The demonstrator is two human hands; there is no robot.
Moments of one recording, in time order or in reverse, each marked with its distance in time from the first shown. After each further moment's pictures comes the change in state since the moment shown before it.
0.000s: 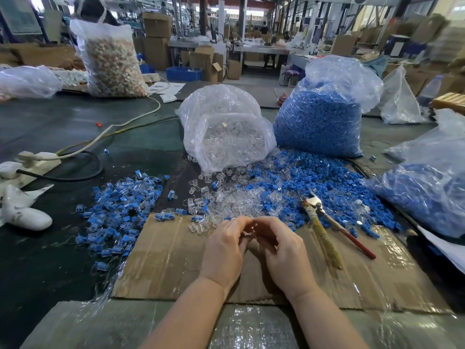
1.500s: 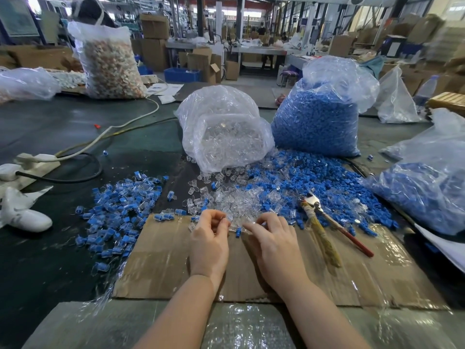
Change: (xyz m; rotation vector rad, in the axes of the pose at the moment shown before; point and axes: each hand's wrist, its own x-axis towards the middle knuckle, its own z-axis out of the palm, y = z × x) left_hand 0.006 -0.012 -0.002 -0.463 0.261 -0.407; right_hand 0.002 0.000 0.010 -0.589 -0.053 -0.057
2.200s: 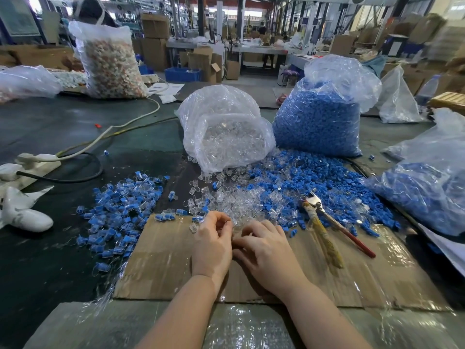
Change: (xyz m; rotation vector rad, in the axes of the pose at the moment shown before) left_hand 0.001 0.001 -0.003 0.117 -0.070 -0.011; right_hand 0.002 -0.008 -0.004 0.081 -0.143 -0.162
